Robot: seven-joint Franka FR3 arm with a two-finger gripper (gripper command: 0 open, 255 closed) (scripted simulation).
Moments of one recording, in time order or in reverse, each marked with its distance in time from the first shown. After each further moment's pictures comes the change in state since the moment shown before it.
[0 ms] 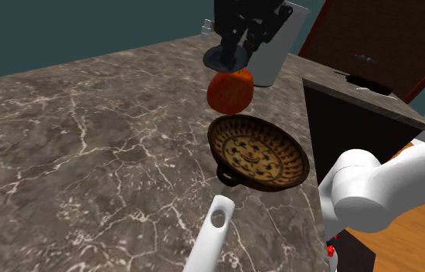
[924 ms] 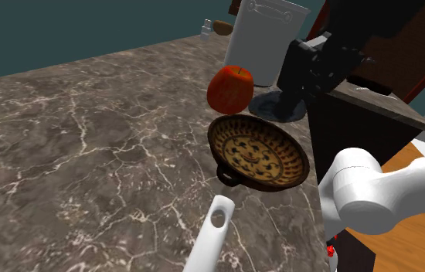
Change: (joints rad) arm 0.097 -0.284 0.048 -0.202 0.118 -0.071 0.103
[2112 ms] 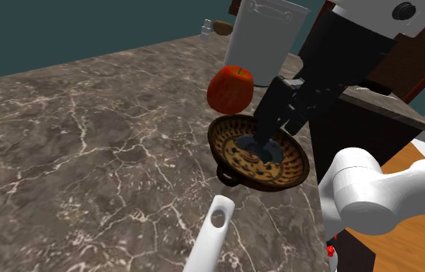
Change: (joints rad) arm 0.020 -0.057 0.018 -0.157 0.027 0.101 -0.001
